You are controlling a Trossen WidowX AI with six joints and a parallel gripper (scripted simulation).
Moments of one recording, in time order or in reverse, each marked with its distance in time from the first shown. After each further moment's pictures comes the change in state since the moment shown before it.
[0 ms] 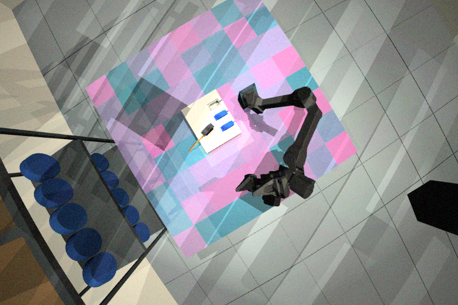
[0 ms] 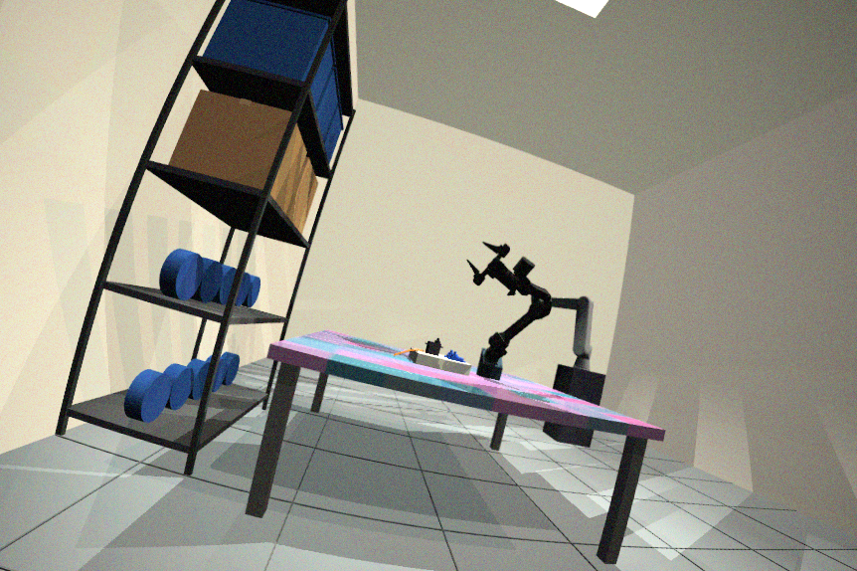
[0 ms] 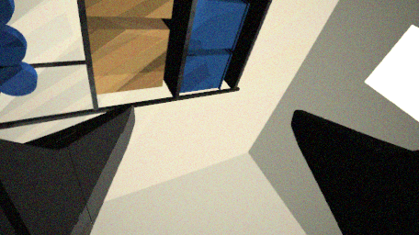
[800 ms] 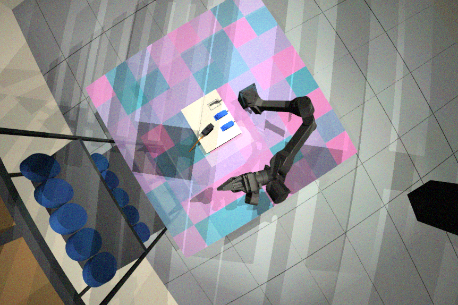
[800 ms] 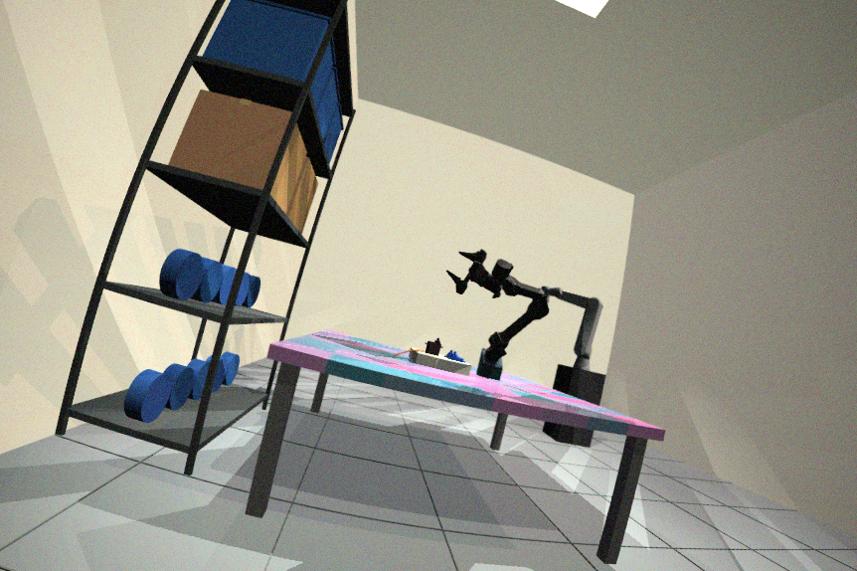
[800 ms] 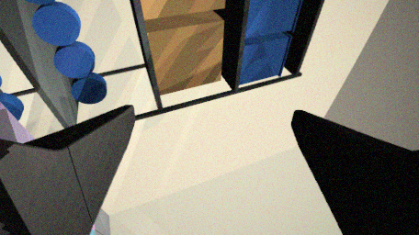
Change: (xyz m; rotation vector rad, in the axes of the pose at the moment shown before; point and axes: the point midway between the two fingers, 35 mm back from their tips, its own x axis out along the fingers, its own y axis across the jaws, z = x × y) arm 0.040 0.079 -0.010 0.186 0.044 0.181
